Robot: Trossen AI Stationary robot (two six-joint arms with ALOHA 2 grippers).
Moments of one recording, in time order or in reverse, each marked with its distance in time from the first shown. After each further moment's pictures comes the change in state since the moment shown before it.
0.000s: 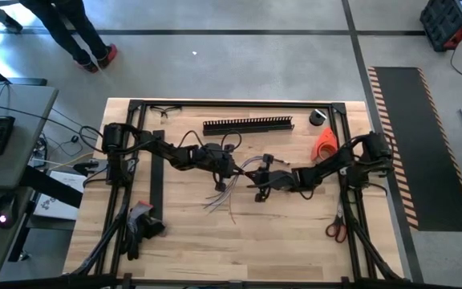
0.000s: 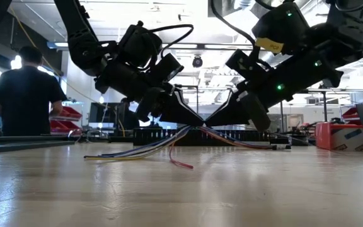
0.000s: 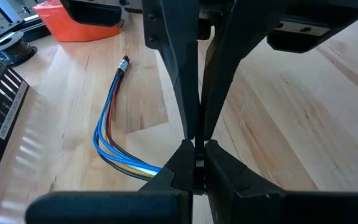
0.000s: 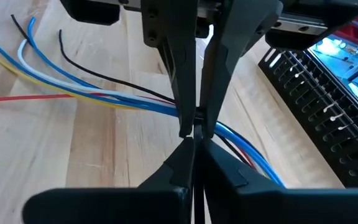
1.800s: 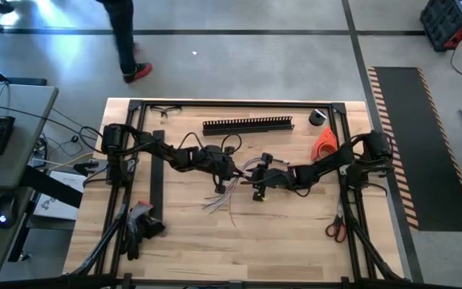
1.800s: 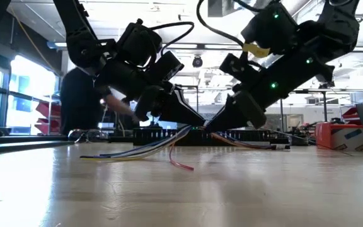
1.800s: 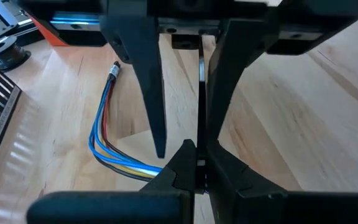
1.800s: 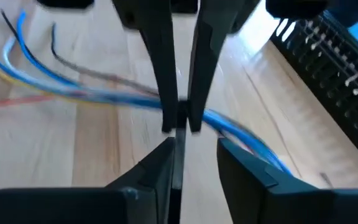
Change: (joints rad) left arm -0.023 0.000 0.000 0.002 -0.001 -0.008; right arm -0.021 -0.011 0.064 -0.168 -0.046 0.131
